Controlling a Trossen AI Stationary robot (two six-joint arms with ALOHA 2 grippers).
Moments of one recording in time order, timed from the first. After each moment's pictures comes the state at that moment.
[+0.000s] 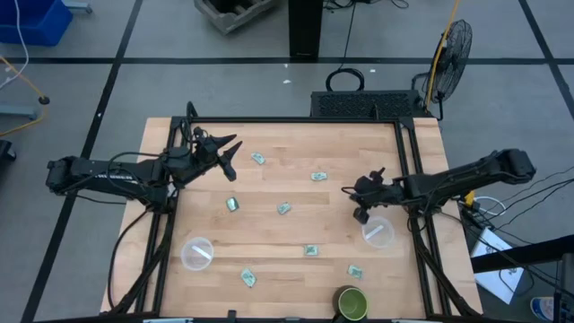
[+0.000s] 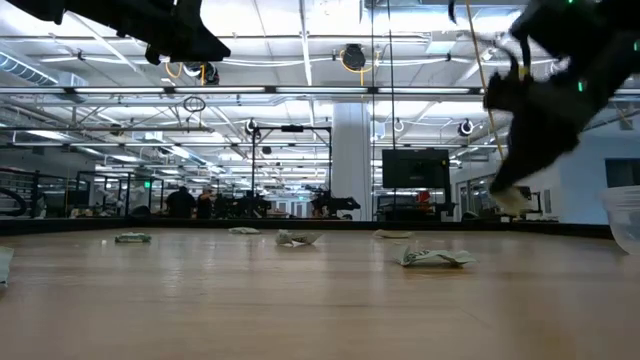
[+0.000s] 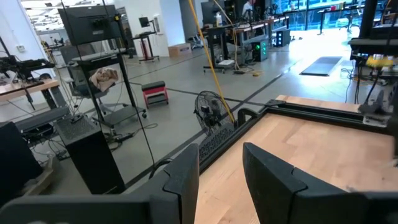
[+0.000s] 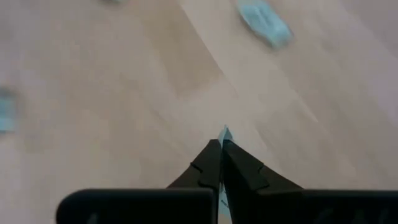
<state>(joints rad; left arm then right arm) 0.06 0.84 0.56 0.21 -0.62 0.07 0.14 0.98 0.41 -0.32 0.27 0.53</state>
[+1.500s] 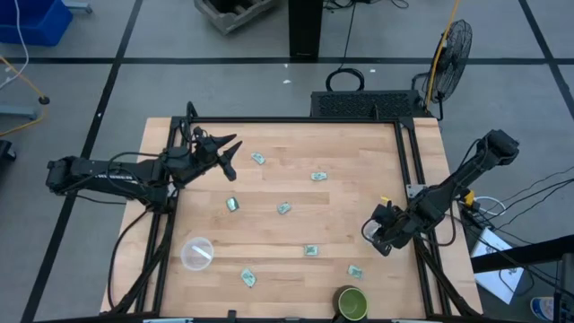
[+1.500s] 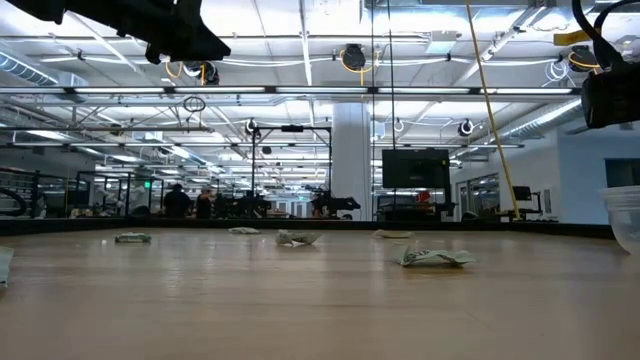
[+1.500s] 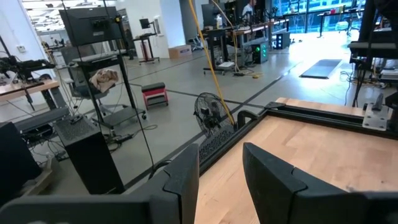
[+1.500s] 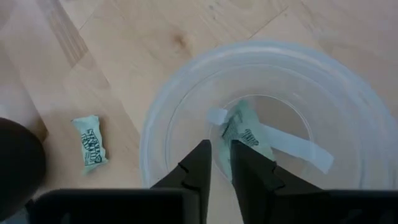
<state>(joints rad) 0.06 0.84 0.56 0.22 -0.62 0.07 0.69 0.98 0.43 -0.59 0.16 1.34</state>
